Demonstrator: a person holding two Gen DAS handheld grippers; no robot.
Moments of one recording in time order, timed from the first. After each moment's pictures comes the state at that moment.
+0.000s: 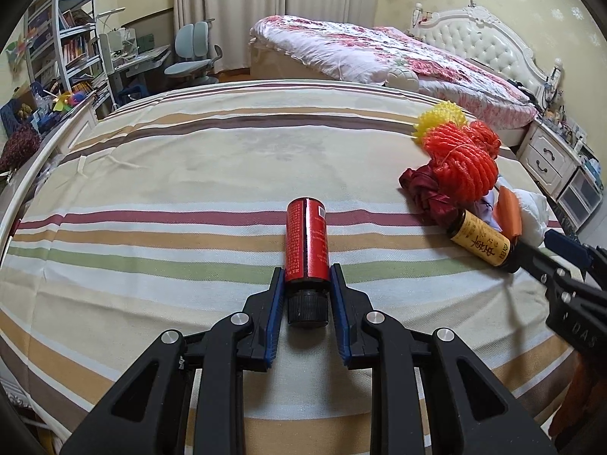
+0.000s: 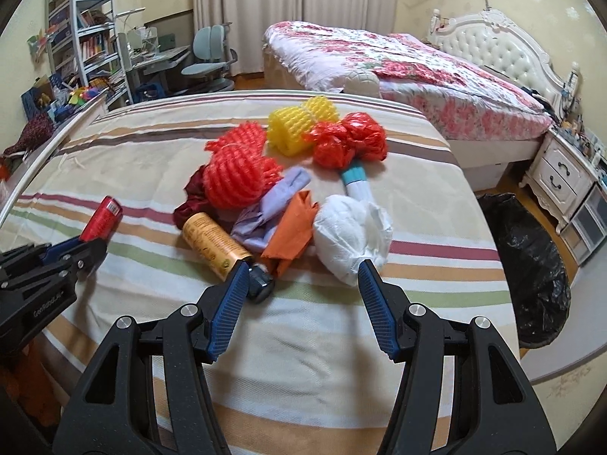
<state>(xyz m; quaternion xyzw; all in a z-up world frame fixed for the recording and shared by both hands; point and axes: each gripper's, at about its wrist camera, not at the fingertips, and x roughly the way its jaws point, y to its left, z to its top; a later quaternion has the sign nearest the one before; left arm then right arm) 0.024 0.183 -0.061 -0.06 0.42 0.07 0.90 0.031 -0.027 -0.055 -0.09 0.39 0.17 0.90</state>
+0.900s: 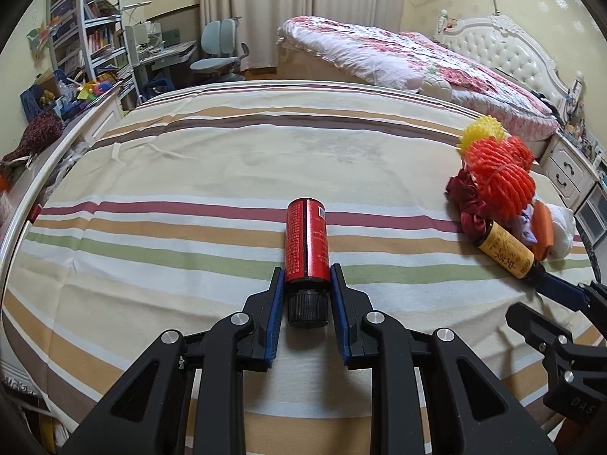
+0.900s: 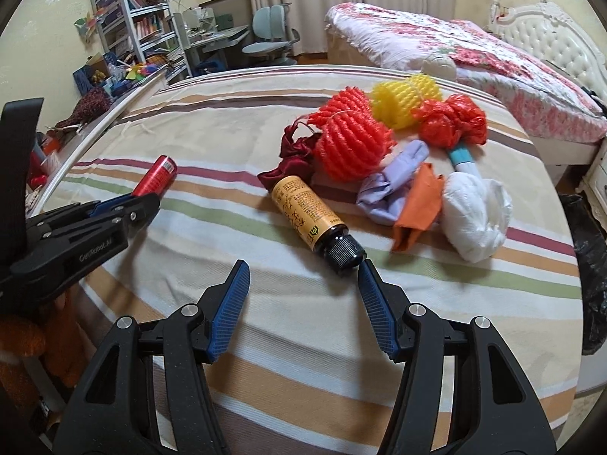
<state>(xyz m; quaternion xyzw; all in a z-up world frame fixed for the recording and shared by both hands) 0.014 0.224 -0.060 -0.07 0.41 0.11 0.90 0.010 0.011 -0.065 -0.08 0.42 0.28 0.86</state>
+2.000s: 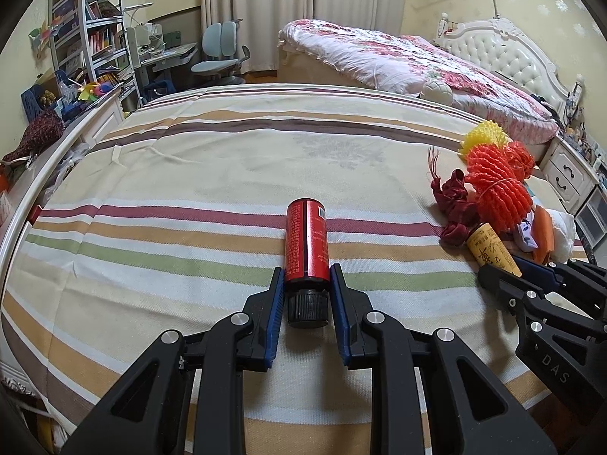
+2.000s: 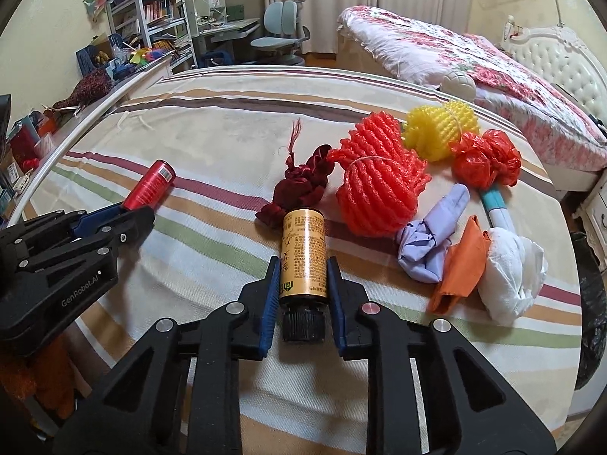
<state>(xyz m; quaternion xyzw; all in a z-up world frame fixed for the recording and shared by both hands) 0.014 0.223 -0.058 -0.07 0.41 0.11 0.90 0.028 0.045 -0.065 -0.12 0.41 0.27 0.86</state>
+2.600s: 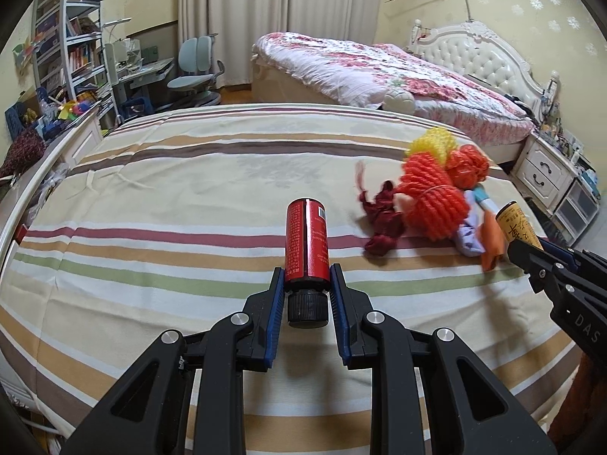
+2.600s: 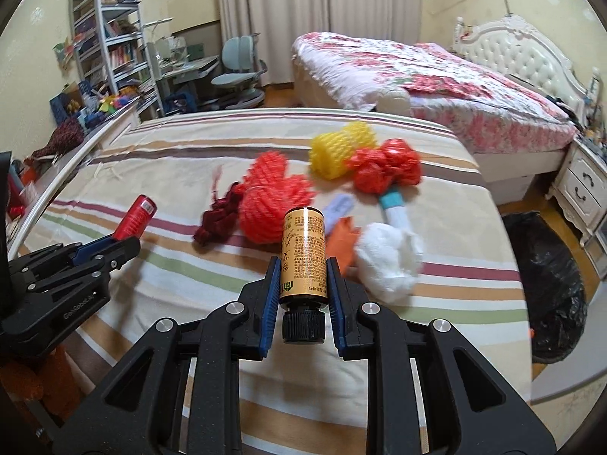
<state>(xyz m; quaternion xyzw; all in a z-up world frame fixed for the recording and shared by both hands) 0.015 0.178 -0.039 -0.06 0.38 0.06 0.92 0.028 -0.036 -0.031 -0.05 0.37 0.20 0.90</state>
